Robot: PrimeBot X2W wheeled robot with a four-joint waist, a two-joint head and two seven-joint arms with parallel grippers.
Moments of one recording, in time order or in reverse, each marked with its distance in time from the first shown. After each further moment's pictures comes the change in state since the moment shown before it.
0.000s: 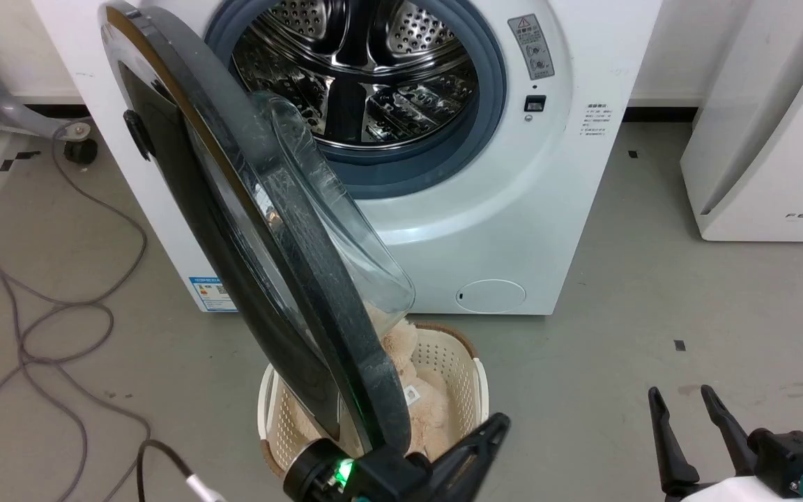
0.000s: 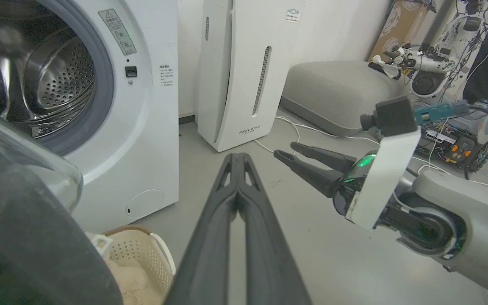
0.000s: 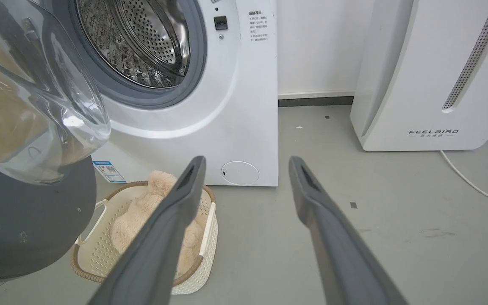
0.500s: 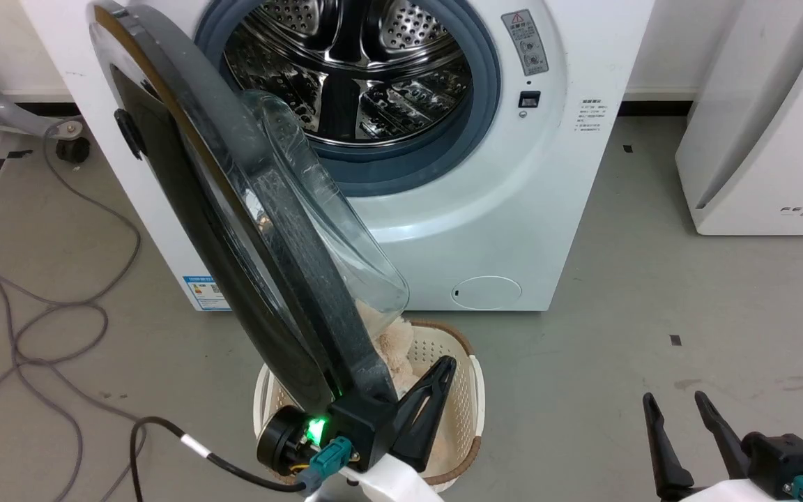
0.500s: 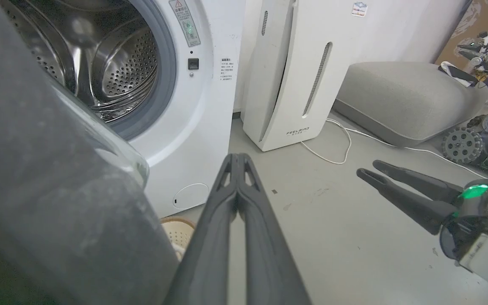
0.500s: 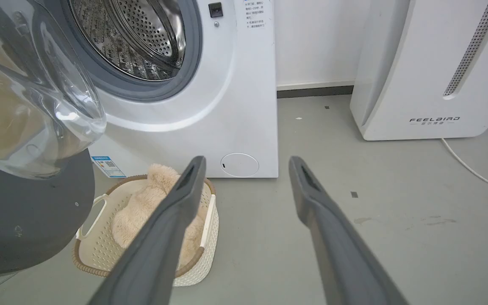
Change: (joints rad) left arm -0.113 -0.041 0.089 0.221 0.022 0.132 -0.076; right arm -0.004 0.000 0.010 0.031 0.013 0.000 -0.006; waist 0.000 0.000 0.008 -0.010
